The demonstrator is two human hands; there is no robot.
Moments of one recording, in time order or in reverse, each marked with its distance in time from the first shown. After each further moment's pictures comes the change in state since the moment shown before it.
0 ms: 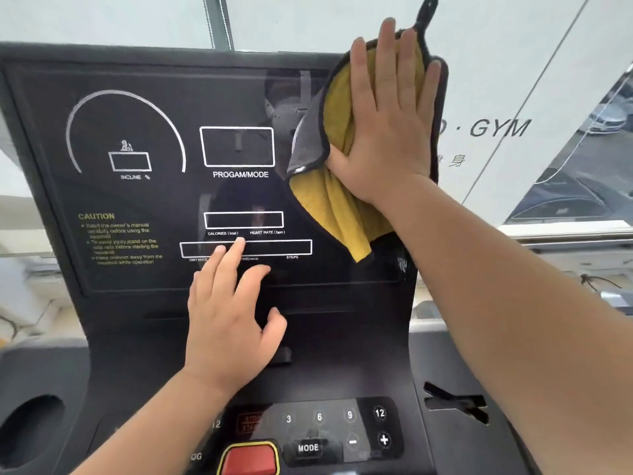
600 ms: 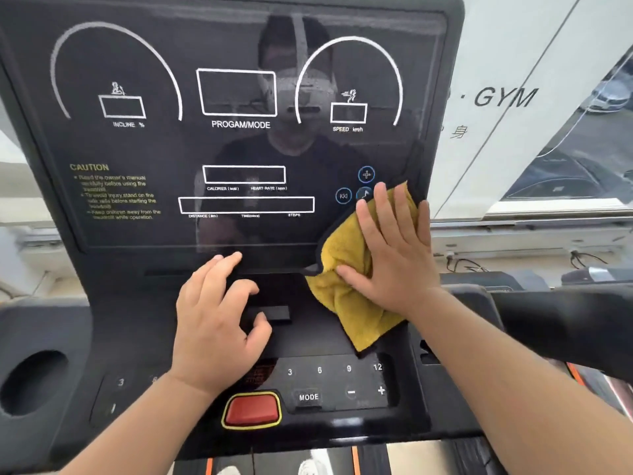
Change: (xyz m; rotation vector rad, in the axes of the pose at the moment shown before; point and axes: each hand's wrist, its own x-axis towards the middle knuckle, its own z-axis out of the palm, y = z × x) left_hand -0.059 -0.022 0.006 -0.030 -0.025 0.053; right_hand -0.201 0.011 0.048 0.097 -0.234 -0.148
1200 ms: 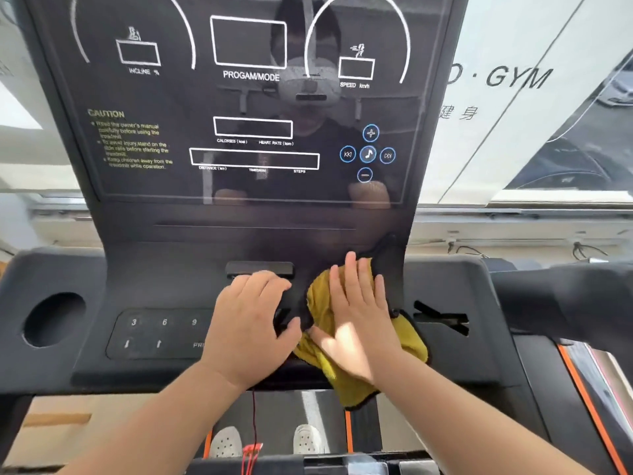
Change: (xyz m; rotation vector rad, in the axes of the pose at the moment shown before) left_hand -0.054 0.042 0.000 -0.051 -0.246 -0.024; right_hand -0.108 -0.094 -0.006 0.211 -0.642 0.106
